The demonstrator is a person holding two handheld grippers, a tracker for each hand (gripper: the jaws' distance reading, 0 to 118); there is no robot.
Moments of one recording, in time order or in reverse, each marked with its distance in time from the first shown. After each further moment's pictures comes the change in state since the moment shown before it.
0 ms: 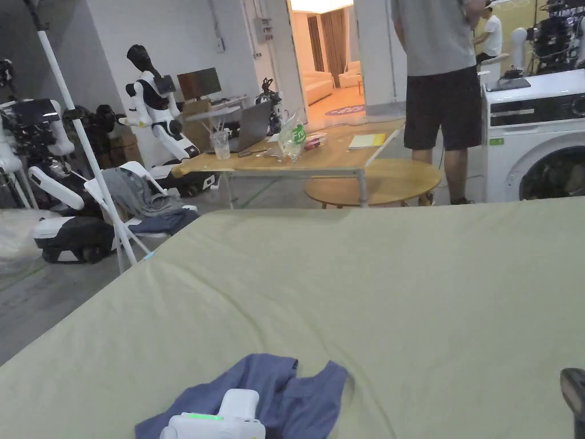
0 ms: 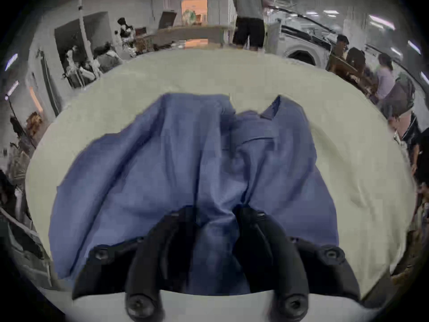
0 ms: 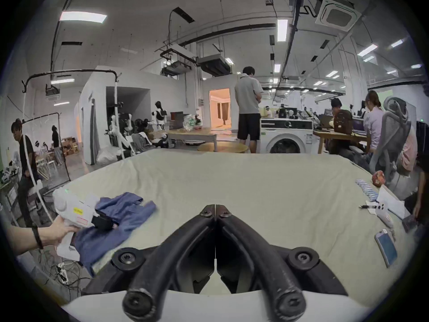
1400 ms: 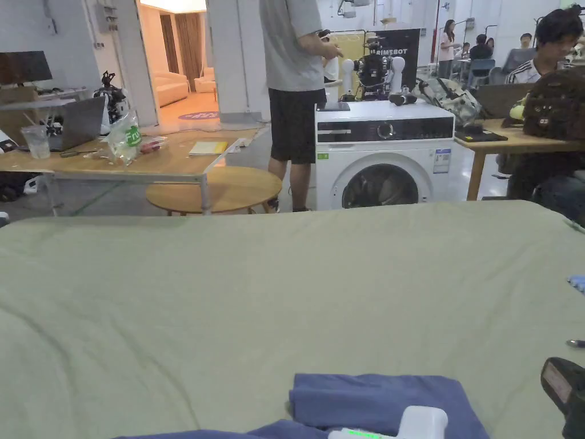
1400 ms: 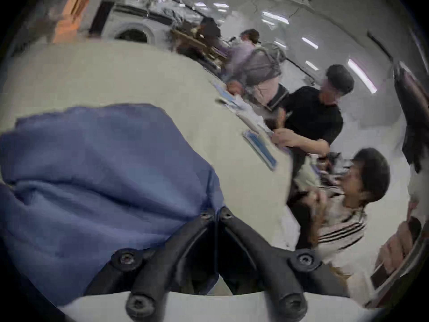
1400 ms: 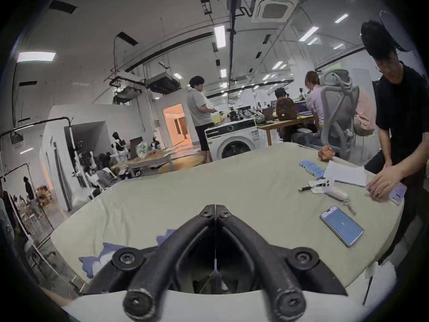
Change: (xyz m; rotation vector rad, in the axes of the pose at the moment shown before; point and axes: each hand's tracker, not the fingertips) left arm 0.418 -0.011 0.038 -0.152 -1.038 -0.190; right arm 0.127 0.007 0.111 0.098 -0.241 -0.269
